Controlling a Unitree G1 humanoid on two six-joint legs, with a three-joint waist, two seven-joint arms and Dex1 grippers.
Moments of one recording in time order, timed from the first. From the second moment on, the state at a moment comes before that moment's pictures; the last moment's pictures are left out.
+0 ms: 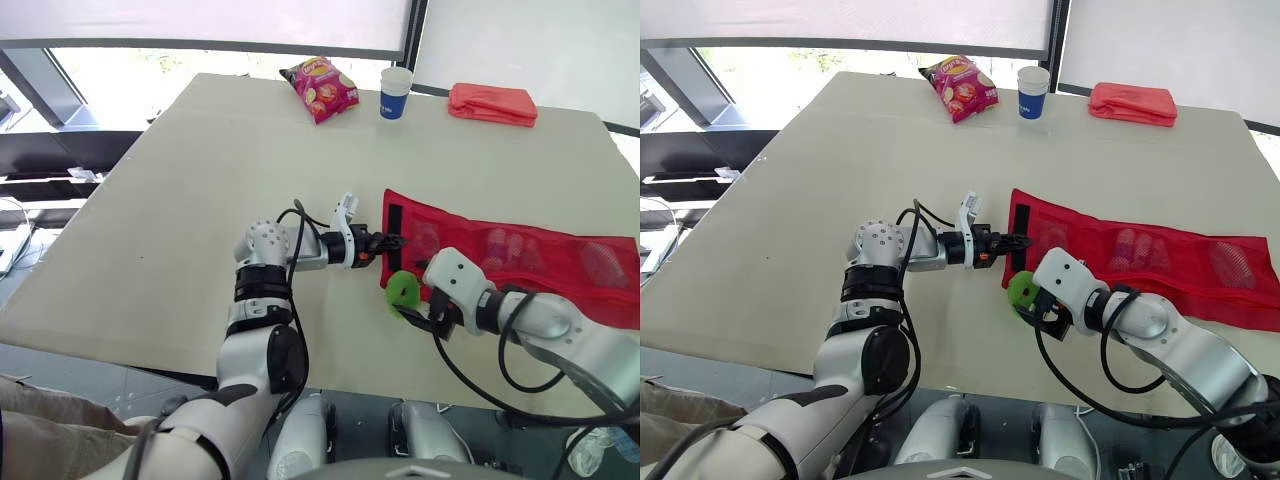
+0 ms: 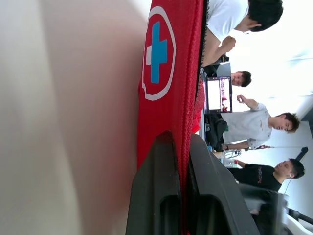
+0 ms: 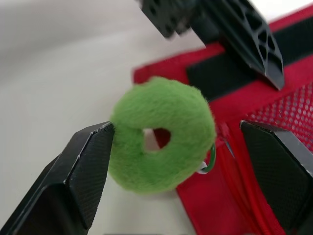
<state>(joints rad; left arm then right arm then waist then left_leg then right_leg) -0.89 -0.01 0.46 0.49 -0.69 1.48 -0.34 -0.28 -0.83 0.39 -0.68 0.43 0.82 0.35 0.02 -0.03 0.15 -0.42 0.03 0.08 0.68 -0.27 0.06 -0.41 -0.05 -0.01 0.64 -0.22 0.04</state>
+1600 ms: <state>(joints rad) -0.81 0.47 0.23 0.64 -0.59 1.16 -0.66 0.28 -0.81 -0.61 -0.46 0.29 0.82 0.52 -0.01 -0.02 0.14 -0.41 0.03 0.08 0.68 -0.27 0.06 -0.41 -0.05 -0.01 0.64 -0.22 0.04</state>
